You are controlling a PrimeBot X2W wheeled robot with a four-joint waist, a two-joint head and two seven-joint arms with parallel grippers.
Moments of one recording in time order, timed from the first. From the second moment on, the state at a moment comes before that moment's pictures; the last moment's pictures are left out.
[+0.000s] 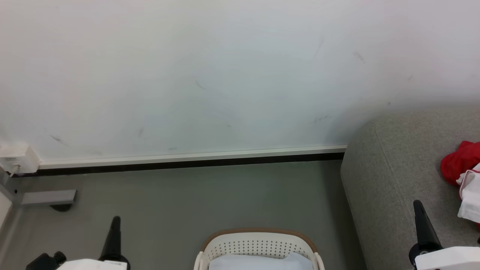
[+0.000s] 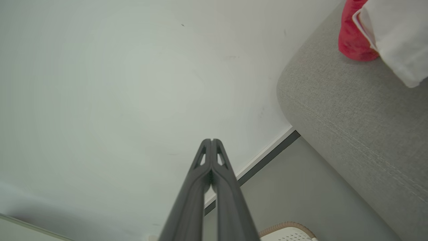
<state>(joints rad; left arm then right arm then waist) -0.07 0.06 0.09 0.30 -1.02 -0.10 -0.05 -0.10 -0.11 0.03 0.26 1.10 0.13 -0.05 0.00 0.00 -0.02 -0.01</state>
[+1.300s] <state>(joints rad) -0.09 0.05 0.10 0.27 -1.38 -0.12 0.05 -0.10 -0.07 -0.06 0.25 1.41 0.13 0.05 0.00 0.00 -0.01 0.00</state>
